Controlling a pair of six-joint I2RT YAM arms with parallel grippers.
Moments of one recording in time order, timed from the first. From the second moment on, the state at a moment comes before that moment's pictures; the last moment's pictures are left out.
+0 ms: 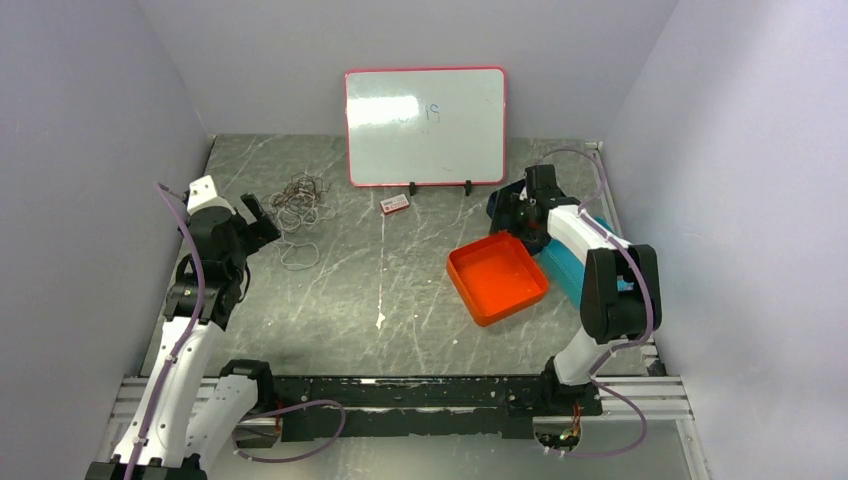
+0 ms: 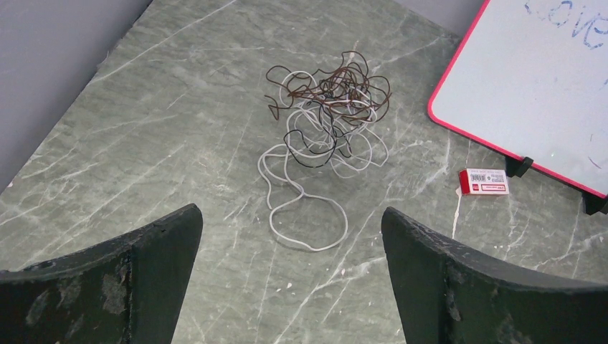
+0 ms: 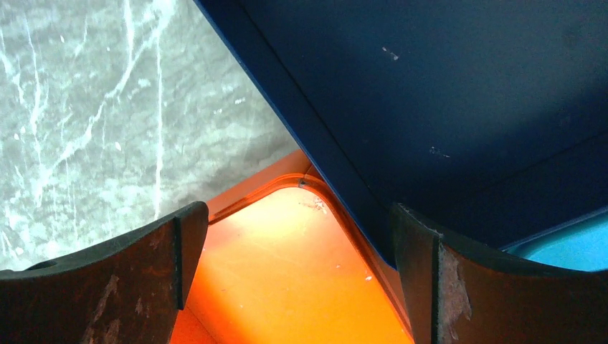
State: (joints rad) left arm -0.09 0.75 0.78 -0.41 -0.33 -0.41; right arm 0.11 1.68 1.10 -0.42 -0.07 0.30
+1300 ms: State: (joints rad) left arm -0.07 1.67 1.41 -0.40 -0.24 -0.30; right arm 0.57 1.24 0.92 -0.33 0.06 0.48
